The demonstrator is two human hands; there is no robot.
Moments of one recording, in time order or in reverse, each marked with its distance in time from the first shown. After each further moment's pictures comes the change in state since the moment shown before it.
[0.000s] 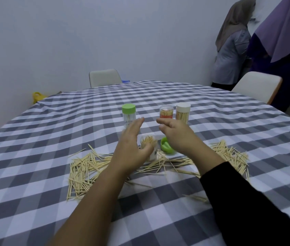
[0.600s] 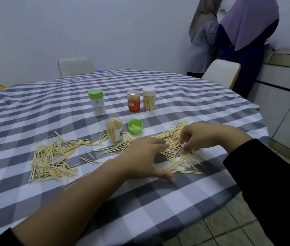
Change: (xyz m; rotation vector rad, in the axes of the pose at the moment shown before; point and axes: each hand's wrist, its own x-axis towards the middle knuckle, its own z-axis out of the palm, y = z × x) left_hand -0.033 0.072 0.067 0.425 -0.660 0.341; right_hand -0.073 0.069 -0.109 -0.629 -0.396 0.328
